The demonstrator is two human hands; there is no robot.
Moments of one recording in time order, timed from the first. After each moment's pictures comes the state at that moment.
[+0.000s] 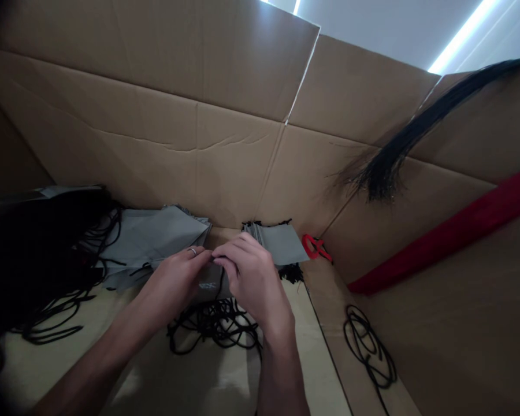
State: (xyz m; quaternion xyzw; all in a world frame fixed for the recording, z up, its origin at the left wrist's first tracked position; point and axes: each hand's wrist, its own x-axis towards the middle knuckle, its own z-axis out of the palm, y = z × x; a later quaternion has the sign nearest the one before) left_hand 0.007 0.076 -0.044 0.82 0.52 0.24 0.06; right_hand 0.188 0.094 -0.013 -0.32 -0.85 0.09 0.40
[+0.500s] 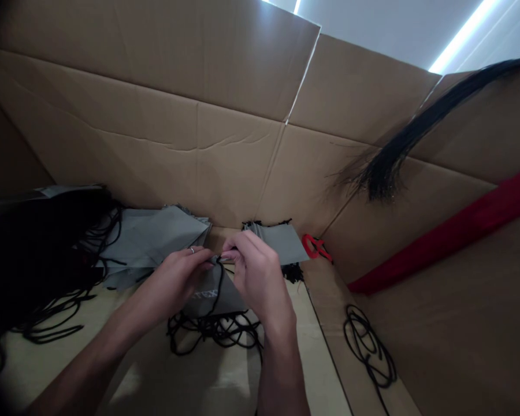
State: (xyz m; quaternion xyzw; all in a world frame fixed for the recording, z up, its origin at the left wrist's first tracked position) left_hand -0.002 0.079 -0.054 0.81 0.46 0.33 0.16; right_hand 0.189 0.093 -0.012 -0.36 -0.83 0.05 0.43
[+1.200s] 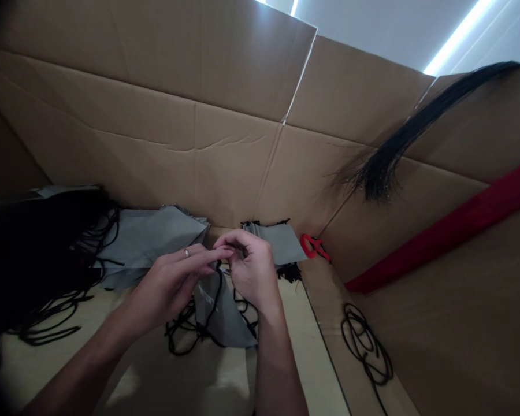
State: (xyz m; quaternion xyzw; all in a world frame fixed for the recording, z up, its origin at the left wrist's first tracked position) left_hand -0.003 0.068 -0.041 0.82 0.30 0.46 0.17; right_hand 0.183 0.113 -0.026 -0.34 -0.74 0.29 0.51
